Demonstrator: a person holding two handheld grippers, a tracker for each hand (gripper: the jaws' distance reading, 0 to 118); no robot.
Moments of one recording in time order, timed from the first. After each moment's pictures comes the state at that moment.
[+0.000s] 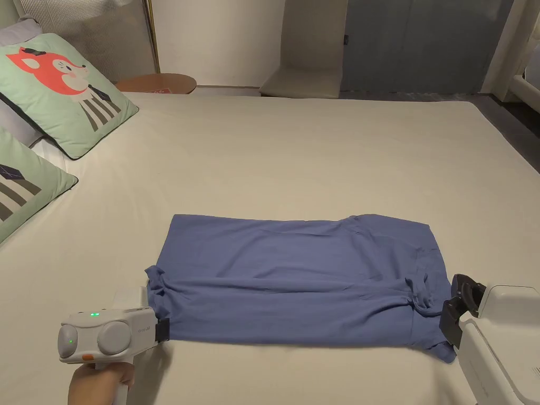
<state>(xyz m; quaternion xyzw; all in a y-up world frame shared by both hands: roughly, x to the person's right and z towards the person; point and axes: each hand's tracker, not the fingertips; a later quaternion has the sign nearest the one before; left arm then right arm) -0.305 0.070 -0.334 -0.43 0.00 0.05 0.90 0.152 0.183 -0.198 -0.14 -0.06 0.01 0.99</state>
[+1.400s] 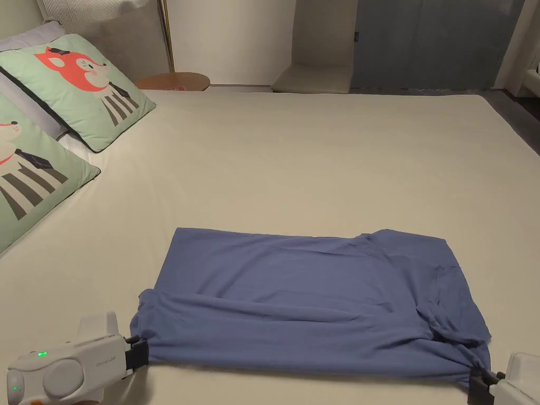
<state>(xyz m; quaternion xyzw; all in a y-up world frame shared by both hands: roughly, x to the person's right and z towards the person) -0.347 0.084 -0.207 -0.42 0.00 0.12 0.90 0.210 0.070 -0.134 -0.37 -0.07 -0.09 0.92</state>
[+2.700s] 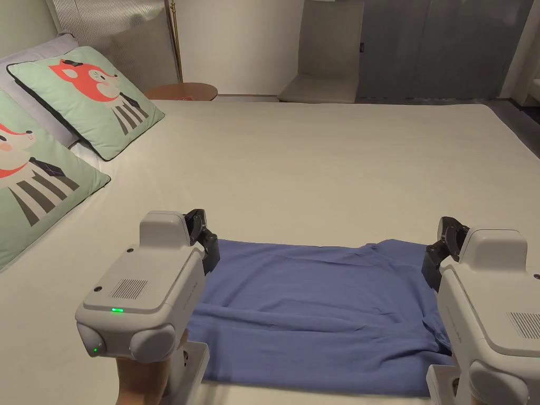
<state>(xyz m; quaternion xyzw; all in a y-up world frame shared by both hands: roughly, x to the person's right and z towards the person) -0.234 0.225 -0.214 -0.07 -0.04 0.02 1.00 0.102 0.223 -0.171 -0.04 -0.04 0.02 1.00</state>
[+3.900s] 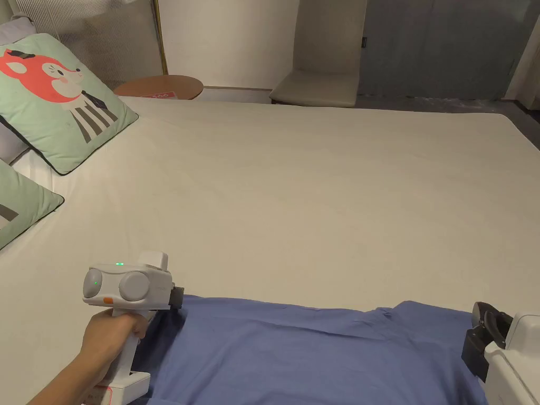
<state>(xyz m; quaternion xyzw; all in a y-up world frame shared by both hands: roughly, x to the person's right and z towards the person) -0.281 0.089 -0.516 -0.46 -0.04 -0.01 0.89 0.159 0.171 -0.311 -0.17 -0.06 0.01 0.98</state>
